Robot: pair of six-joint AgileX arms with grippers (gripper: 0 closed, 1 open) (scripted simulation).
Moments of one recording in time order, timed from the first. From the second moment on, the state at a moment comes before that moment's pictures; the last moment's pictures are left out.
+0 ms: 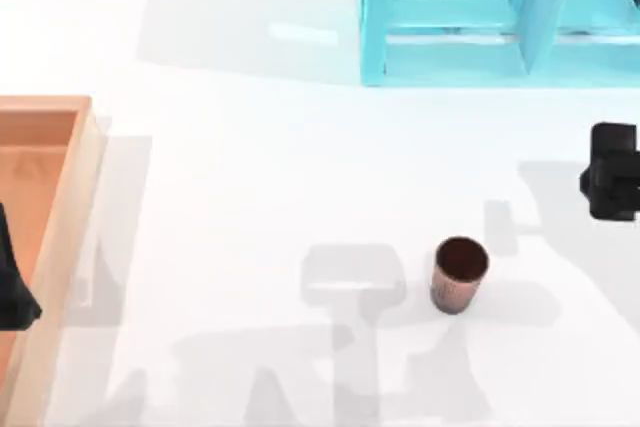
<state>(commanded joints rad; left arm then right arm) 0.00 0.00 0.00 0.00 0.00 0.00 0.33 1.12 0.94 -0.79 -0.01 0.34</state>
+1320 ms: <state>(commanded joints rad) 0.00 0.00 0.00 0.00 0.00 0.00 0.55 1.87 1.49 -1.19 0.00 0.56</state>
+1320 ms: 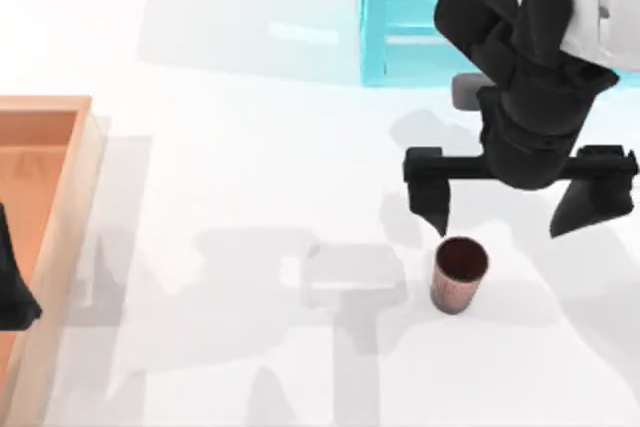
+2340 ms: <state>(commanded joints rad) 0.00 0.00 0.00 0.00 0.00 0.00 0.55 1.93 1.29 -0.93 0.00 0.57</state>
